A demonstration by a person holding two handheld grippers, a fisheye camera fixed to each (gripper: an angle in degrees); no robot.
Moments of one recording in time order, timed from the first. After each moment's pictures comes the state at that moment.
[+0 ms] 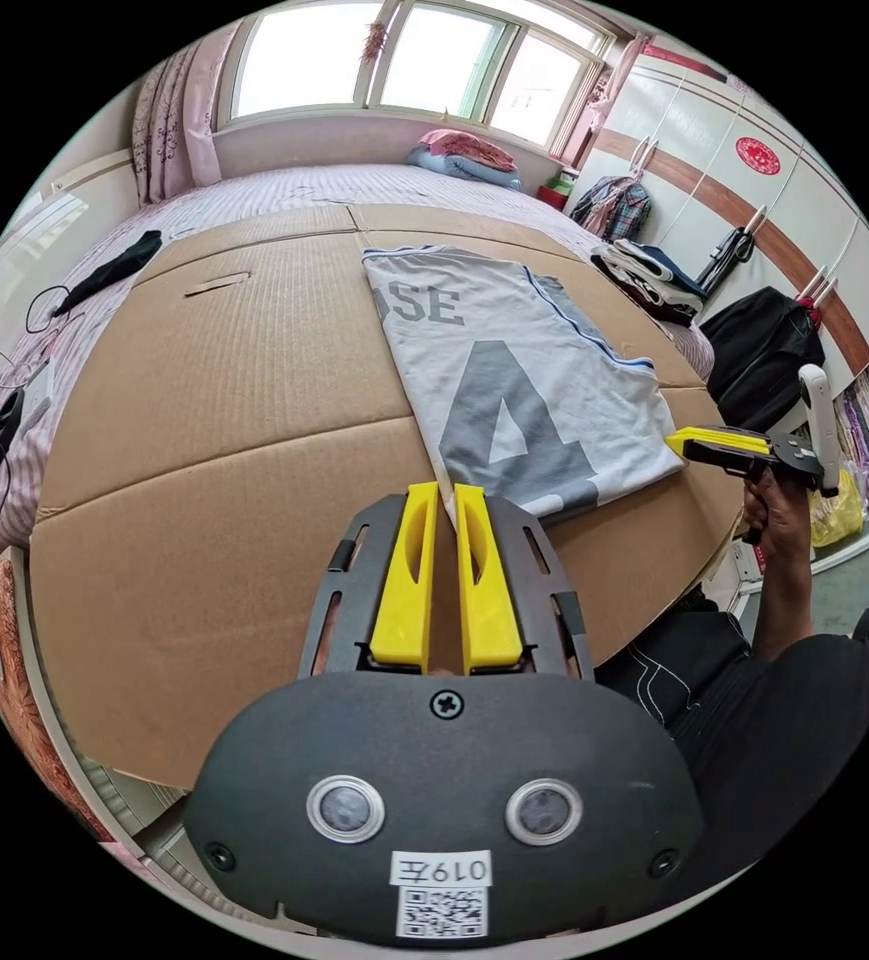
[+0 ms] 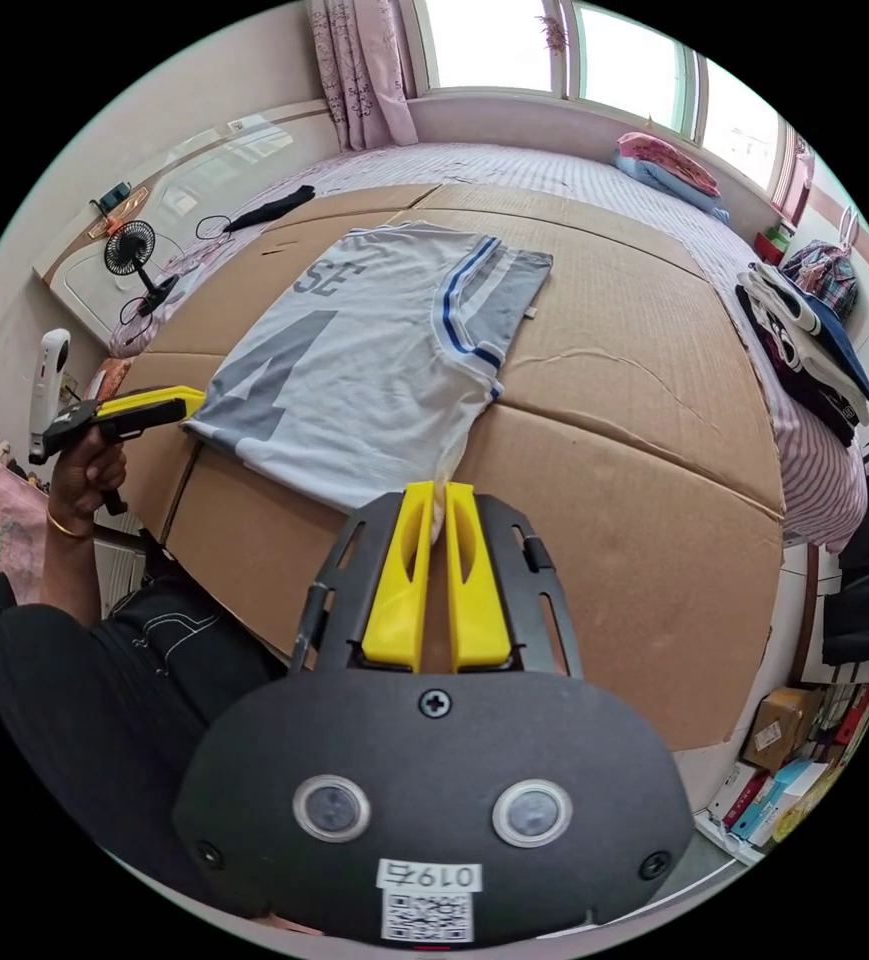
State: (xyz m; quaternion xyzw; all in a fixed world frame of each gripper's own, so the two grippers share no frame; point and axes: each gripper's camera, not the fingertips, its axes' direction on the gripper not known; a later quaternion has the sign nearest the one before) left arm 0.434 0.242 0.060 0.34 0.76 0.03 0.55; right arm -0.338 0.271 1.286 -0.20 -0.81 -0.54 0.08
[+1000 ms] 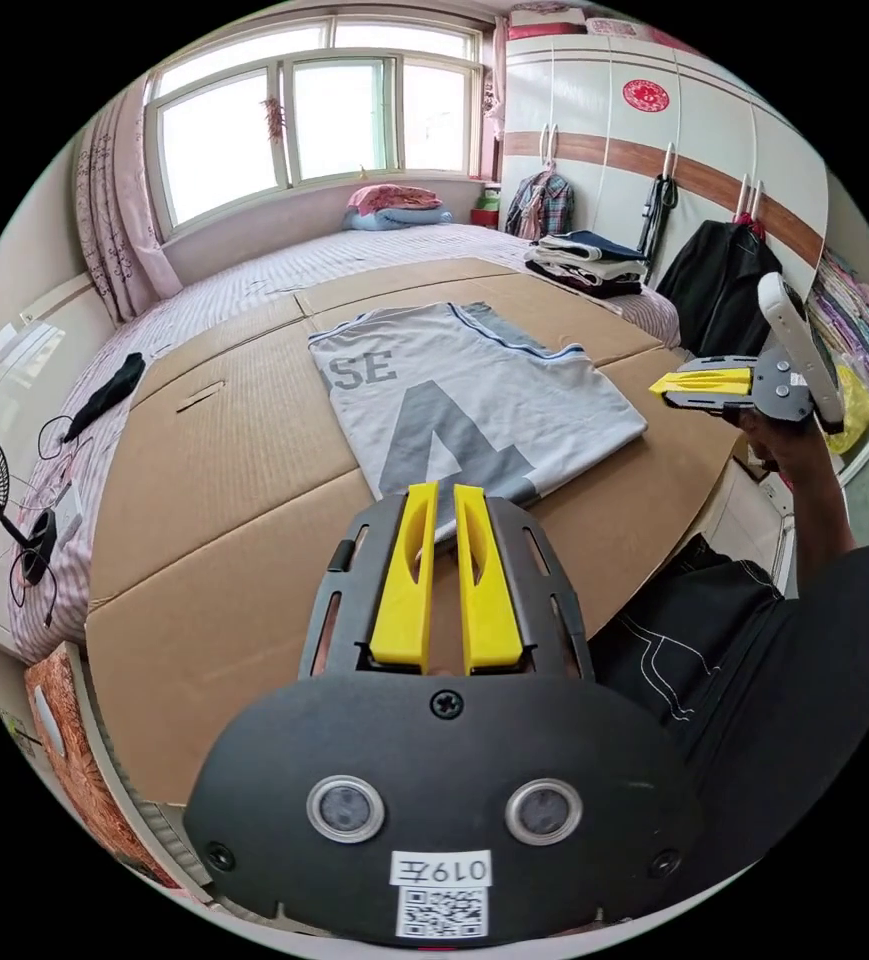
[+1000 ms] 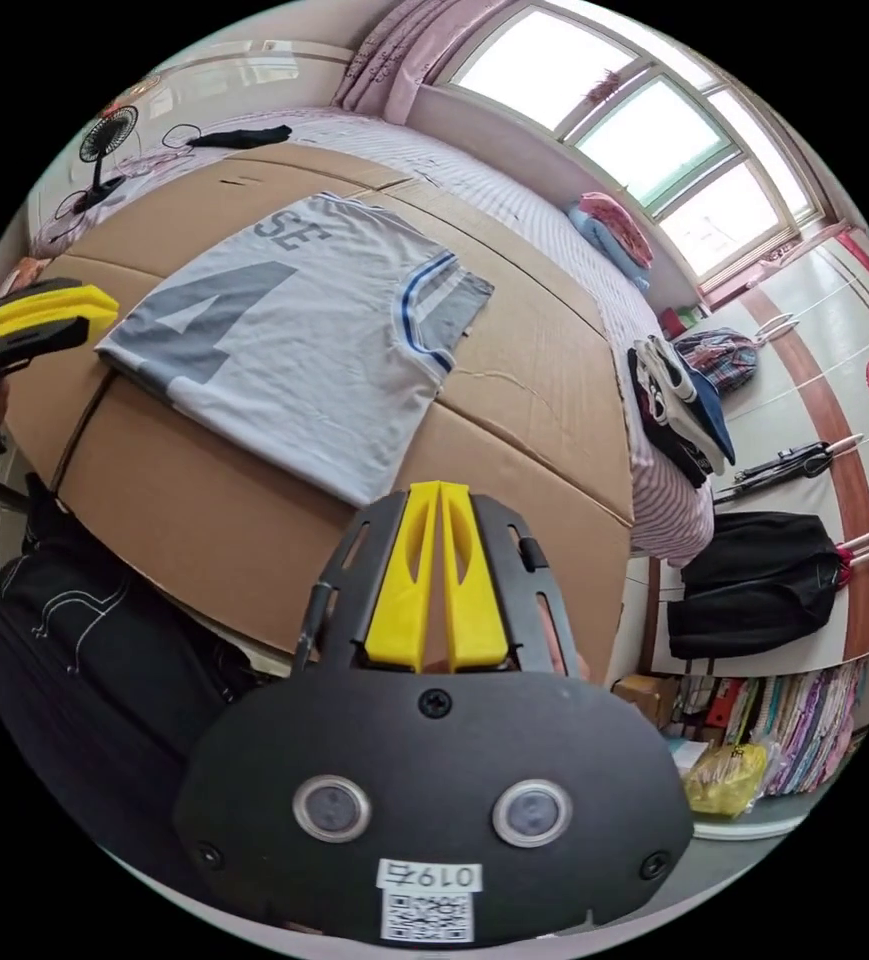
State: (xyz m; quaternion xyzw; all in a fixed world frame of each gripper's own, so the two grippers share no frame) left arm 0.485 0.358 -0.007 0.47 0.69 0.03 0.56; right arm -0.098 0.389 1.193 -0.01 -0.77 -0.59 0.24
